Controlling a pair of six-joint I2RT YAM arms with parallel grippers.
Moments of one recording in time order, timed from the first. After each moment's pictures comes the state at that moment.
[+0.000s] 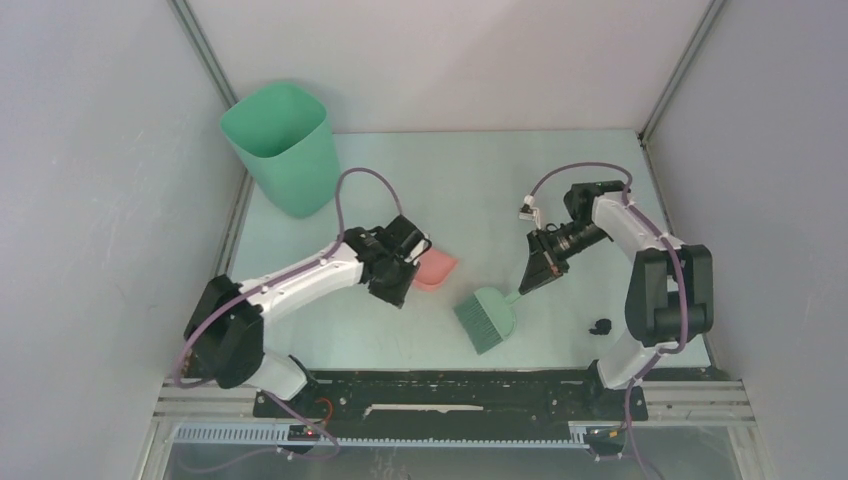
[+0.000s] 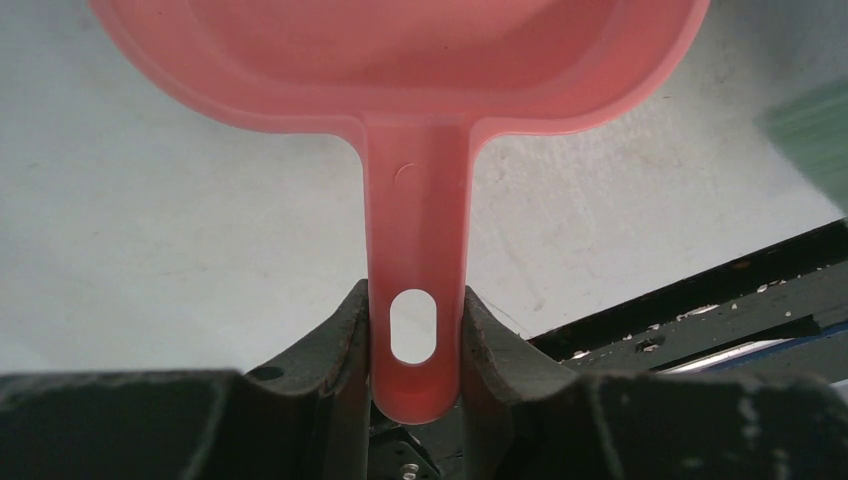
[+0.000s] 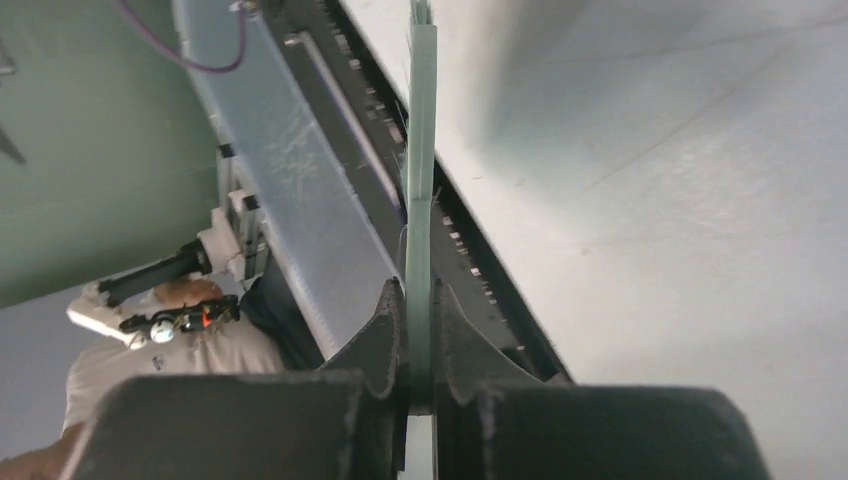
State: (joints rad) left arm -0.75 1.43 1.04 -0.86 -0.04 -0.31; right arm 0.09 1.65 1.23 -1.38 -0.95 -0.57
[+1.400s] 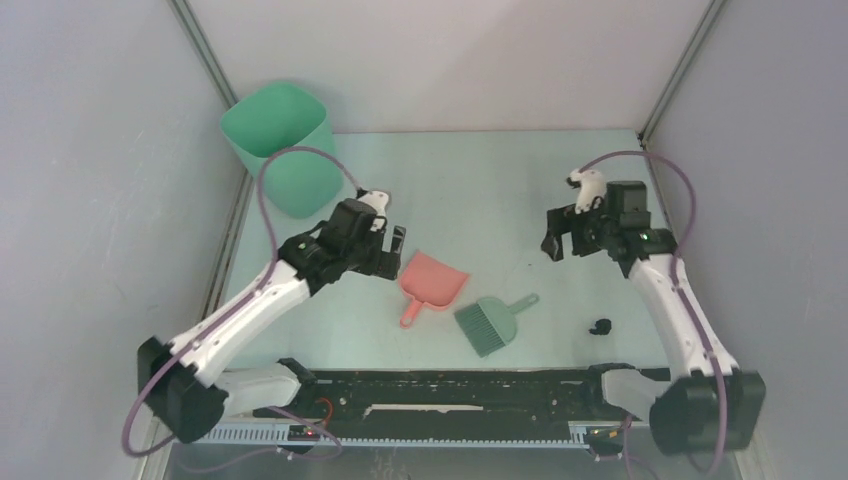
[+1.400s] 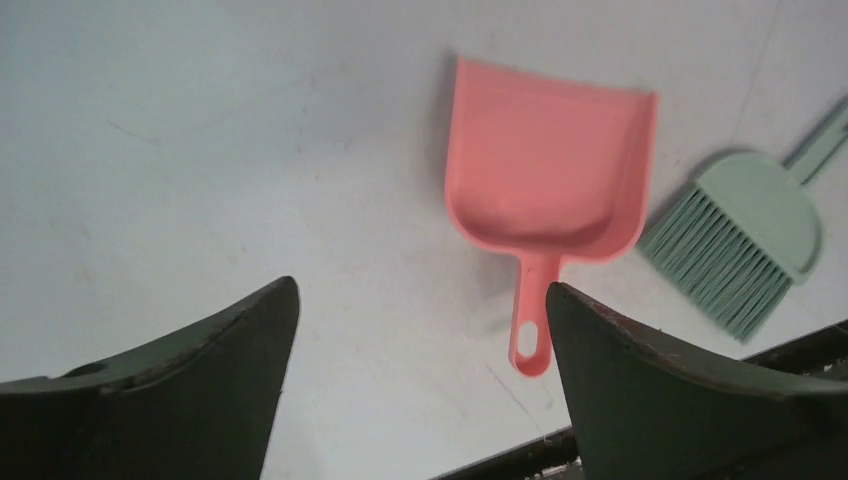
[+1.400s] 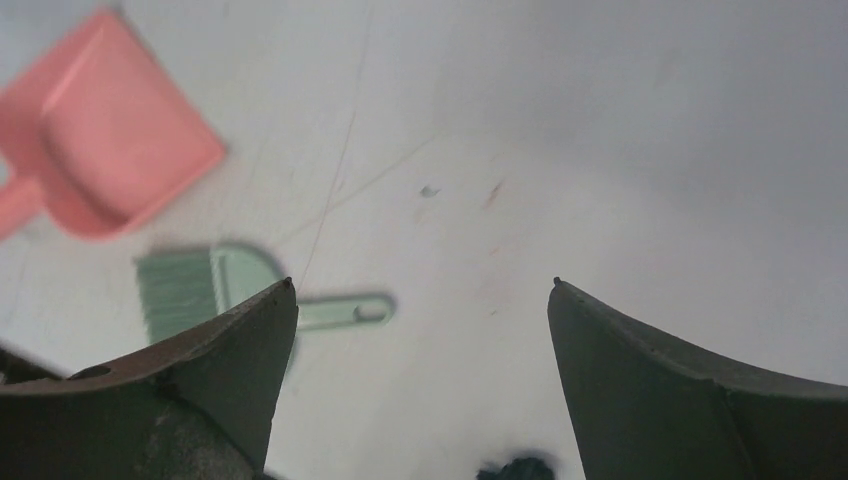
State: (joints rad) left arm -0.64 1.20 1.03 -0.72 -0.15 -0.27; right arm 0.08 1.18 0.99 -0.66 -0.34 -0.17
